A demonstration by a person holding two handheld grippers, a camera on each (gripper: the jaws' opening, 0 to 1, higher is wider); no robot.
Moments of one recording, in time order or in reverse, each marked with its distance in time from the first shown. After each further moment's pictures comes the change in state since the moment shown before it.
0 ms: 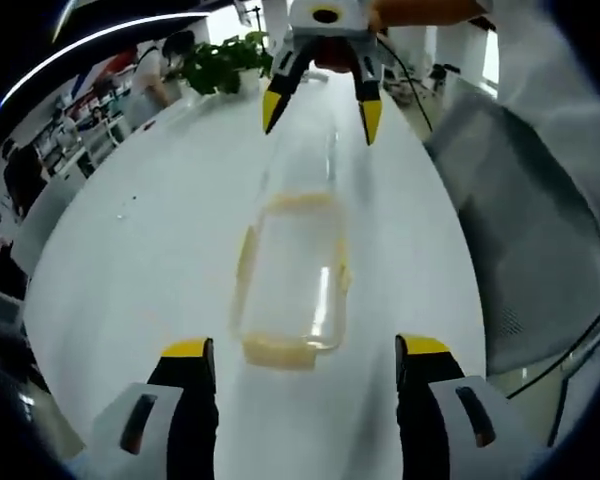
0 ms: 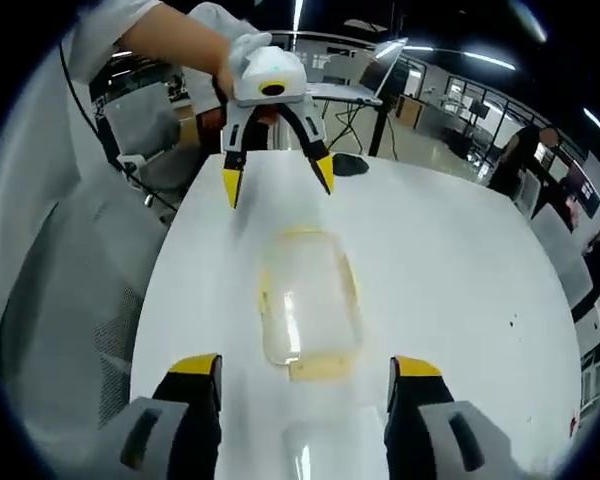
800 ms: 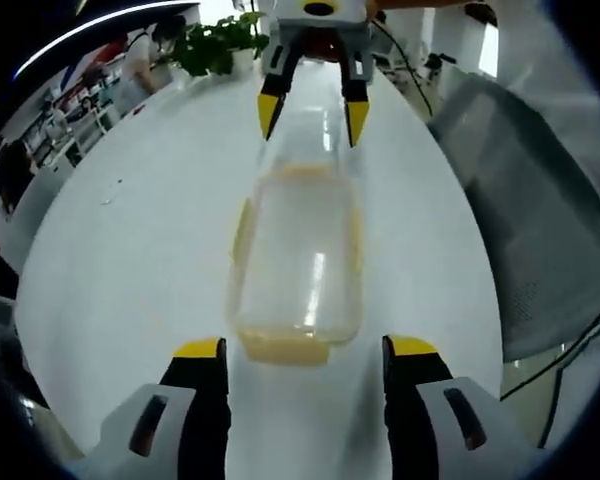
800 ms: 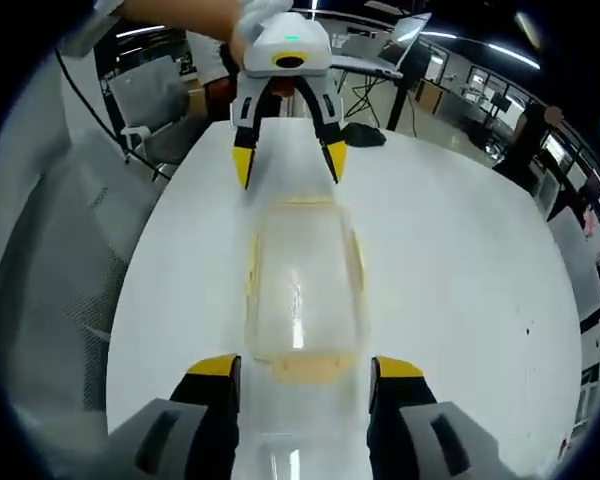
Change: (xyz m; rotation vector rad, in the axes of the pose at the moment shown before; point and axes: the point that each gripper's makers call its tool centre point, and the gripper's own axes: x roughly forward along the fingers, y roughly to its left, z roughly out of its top) left arm 0.023 0.011 -0.018 0.018 0.069 -0.032; right arm 0.035 -0.013 -0.014 -0.069 0.110 0.035
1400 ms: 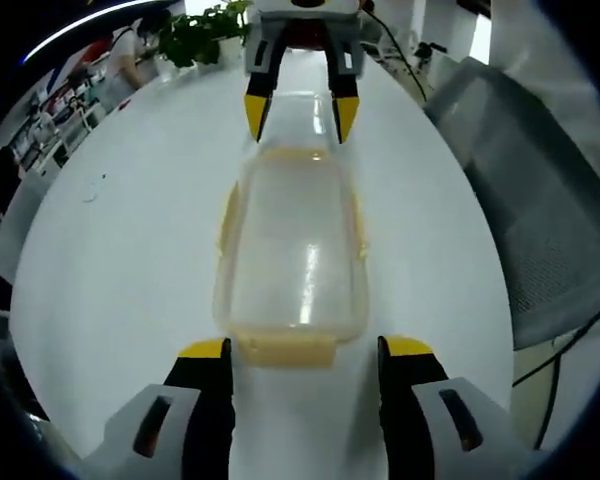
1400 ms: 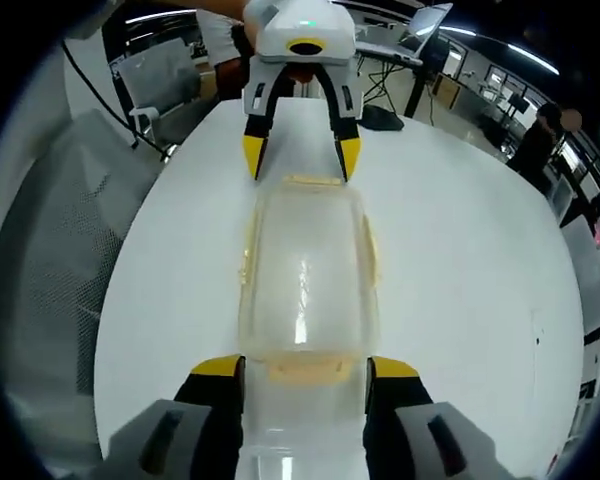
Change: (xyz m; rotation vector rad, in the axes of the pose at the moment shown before) left arm 0.018 0.000 -0.011 0.050 0.059 -0.041; right arm 0.019 -0.004 -0.010 -0.032 0.079 0.033
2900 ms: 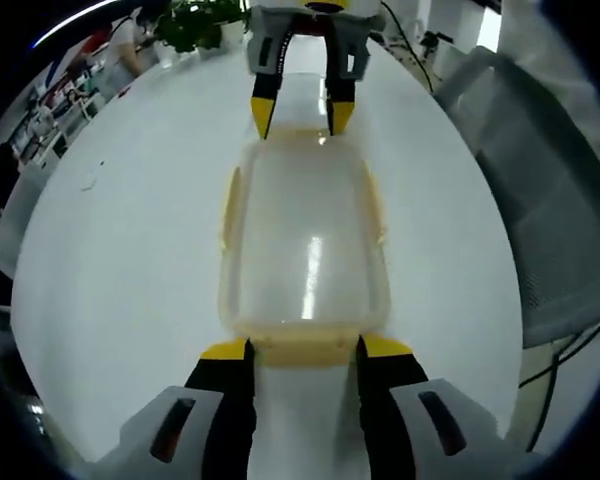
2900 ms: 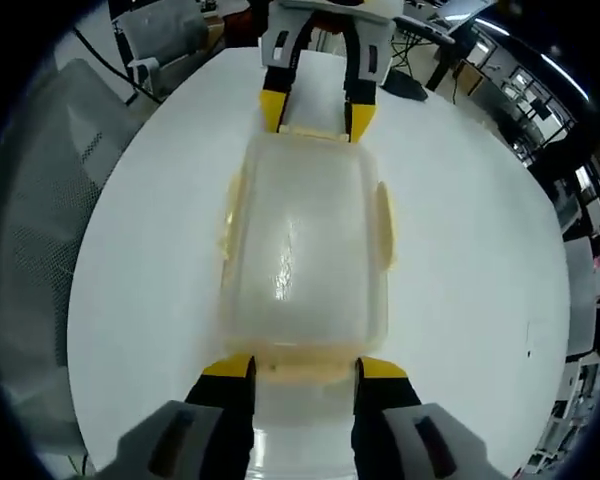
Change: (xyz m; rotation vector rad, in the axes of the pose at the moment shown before) left arm 0.008 0.006 -0.004 -0.031 0.057 0.019; right arm 0.022 -0.005 -0.012 -0.109 0.180 -0.051
